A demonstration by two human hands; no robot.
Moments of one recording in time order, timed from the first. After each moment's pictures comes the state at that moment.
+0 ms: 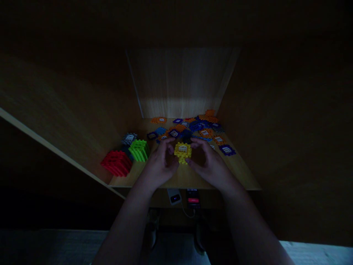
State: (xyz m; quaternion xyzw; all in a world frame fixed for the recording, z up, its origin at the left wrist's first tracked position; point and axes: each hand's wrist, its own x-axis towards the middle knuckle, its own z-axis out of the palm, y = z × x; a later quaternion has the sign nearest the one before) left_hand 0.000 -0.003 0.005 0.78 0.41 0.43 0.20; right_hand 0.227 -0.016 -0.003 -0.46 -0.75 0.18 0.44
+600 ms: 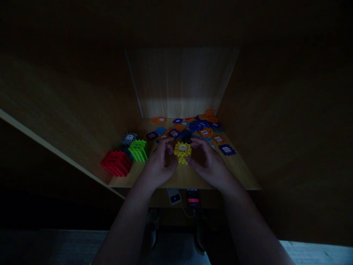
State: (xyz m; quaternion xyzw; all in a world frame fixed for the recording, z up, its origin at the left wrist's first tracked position) left_hand -0.001 -0.002 0.005 0.78 0.41 0.43 0.21; right_hand 0.228 -0.016 -0.003 -0.46 -0.75 0.18 0.44
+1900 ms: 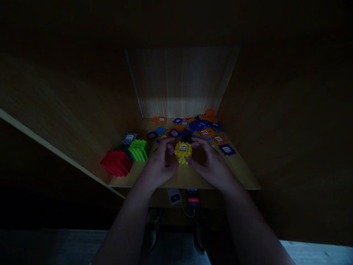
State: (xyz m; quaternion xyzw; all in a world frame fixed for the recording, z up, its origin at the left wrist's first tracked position) left_hand -0.001 -0.002 0.003 0.78 0.40 0.43 0.22; right_hand 0.228 -0.016 -0.003 -0.46 -0.75 0.17 0.44
